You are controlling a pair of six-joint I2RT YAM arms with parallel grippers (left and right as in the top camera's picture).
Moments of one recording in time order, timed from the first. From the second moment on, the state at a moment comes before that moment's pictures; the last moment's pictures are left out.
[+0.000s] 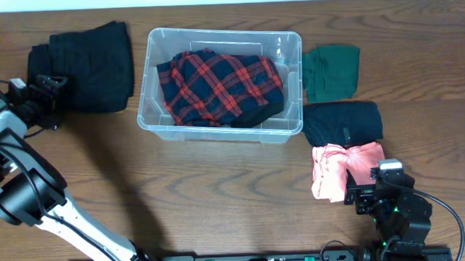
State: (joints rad) left arm 0.69 2.23 1.50 -0.25 0.72 -0.56; right arm -0.12 0.01 0.16 -0.66 -0.10 -0.12
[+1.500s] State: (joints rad) left arm 0.59 1.50 1.48 -0.21 1.14 -0.60; right arm -0.12 0.01 0.16 -0.66 -0.10 -0.12
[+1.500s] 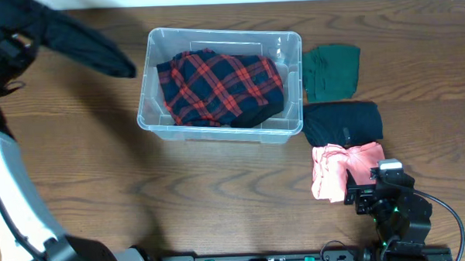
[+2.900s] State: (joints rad) left arm -0.36 1.67 1.43 0.21 0.46 -0.50; right arm -0.12 0.01 0.16 -0.66 -0.10 -0.12
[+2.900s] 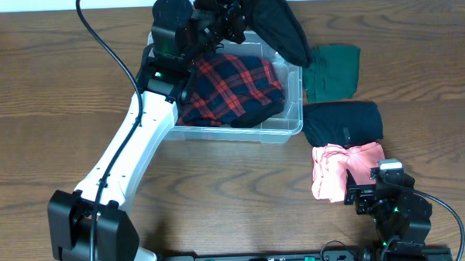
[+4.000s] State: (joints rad) left arm -0.36 1.49 1.46 -1.13 -0.08 -0.44; right arm -0.12 0.01 0.16 -0.66 -0.10 -0.12
